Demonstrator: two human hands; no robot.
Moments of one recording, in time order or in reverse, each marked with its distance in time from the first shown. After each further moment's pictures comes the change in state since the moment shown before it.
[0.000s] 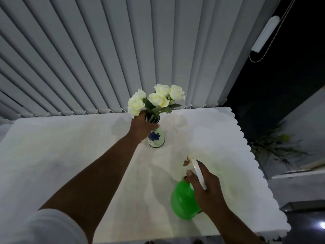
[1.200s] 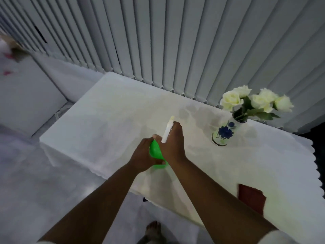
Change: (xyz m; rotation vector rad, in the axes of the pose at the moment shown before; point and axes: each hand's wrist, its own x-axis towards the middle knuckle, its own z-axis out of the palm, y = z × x) left_hand -0.201 -0.216 -0.138 0.087 0.146 -0.170; right_hand 0.004 -0.093 0.294 -0.230 -0.277 -0.244
